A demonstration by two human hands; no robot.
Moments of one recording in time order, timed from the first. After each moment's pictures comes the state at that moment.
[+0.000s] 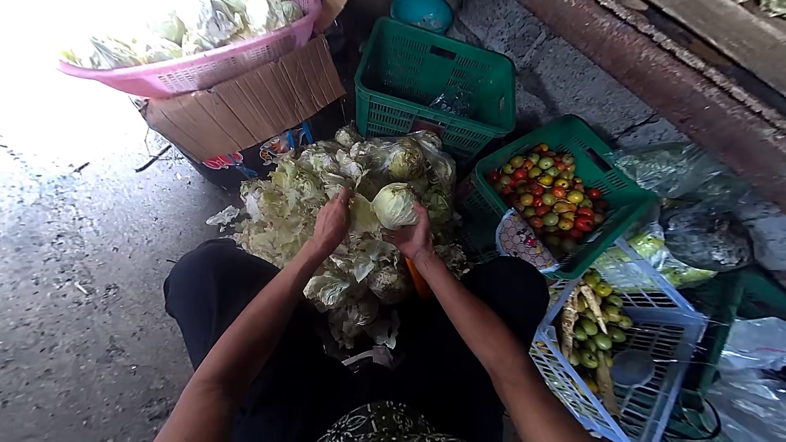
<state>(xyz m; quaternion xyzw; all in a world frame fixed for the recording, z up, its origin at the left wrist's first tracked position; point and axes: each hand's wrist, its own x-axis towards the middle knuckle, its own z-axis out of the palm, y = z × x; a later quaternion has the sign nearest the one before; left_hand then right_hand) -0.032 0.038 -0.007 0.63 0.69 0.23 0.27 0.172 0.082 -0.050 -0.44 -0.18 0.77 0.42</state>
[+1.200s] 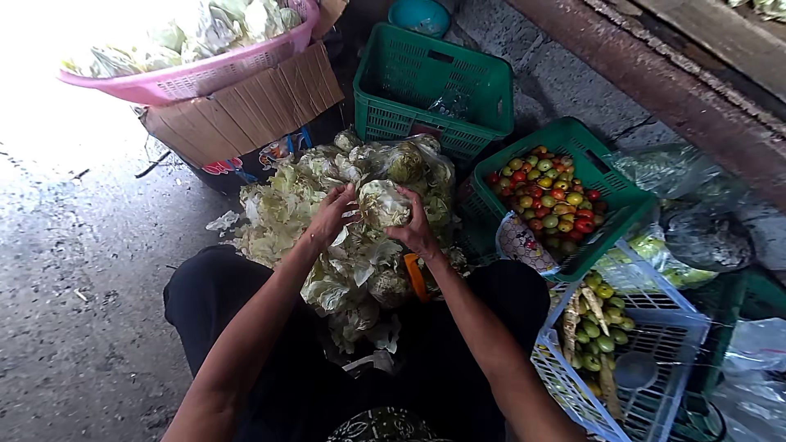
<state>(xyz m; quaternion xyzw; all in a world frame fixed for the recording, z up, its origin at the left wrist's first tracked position) -0.038 0.053 -0.008 0.35 0.52 0.49 0.60 0.181 0.084 -0.020 -0.39 -0.69 0.43 0.43</state>
